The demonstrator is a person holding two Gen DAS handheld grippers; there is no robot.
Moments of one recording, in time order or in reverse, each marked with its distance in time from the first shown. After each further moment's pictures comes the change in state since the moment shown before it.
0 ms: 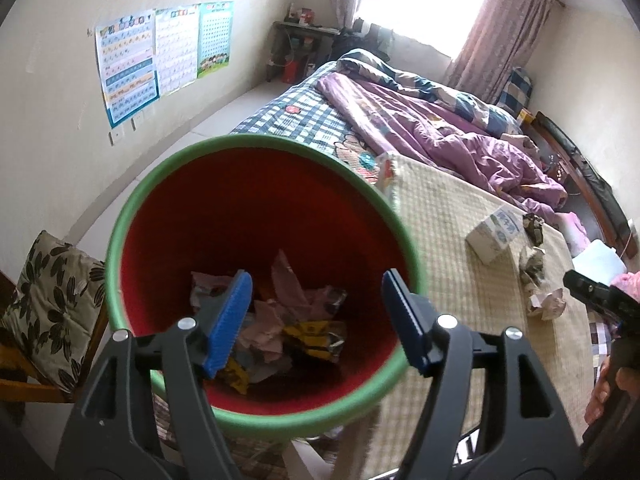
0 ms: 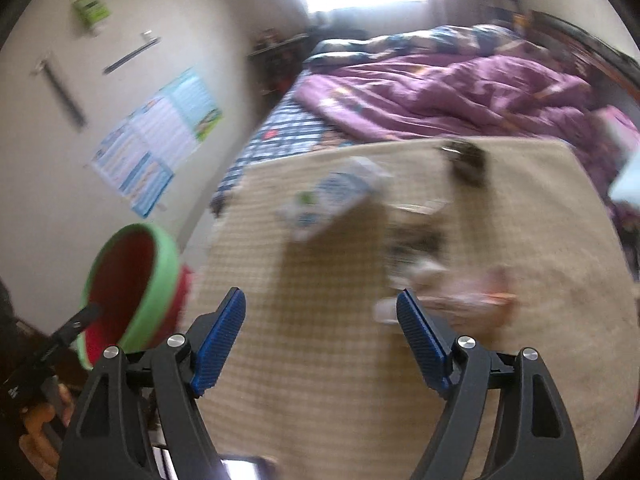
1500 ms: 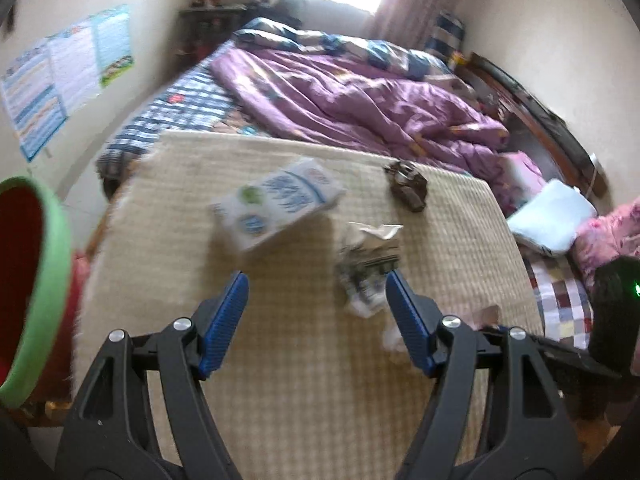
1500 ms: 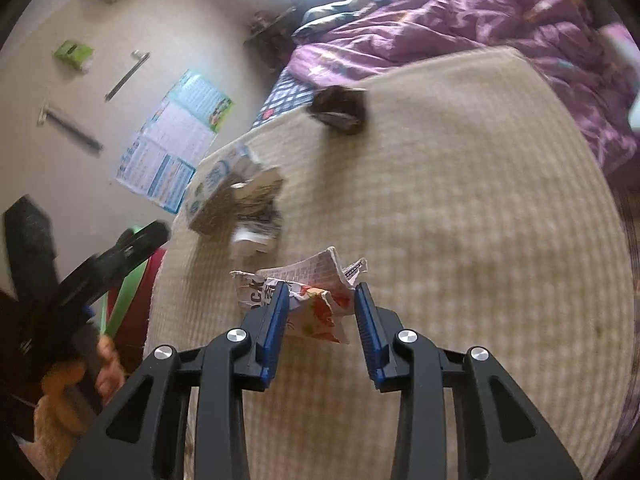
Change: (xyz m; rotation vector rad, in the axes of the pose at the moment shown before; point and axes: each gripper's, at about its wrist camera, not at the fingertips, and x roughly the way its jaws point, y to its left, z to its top) left arm 0.083 -0.263 -0.007 0.193 0.127 -0.173; right arm -0.015 -0.185 -0.006 0.159 0.153 0.230
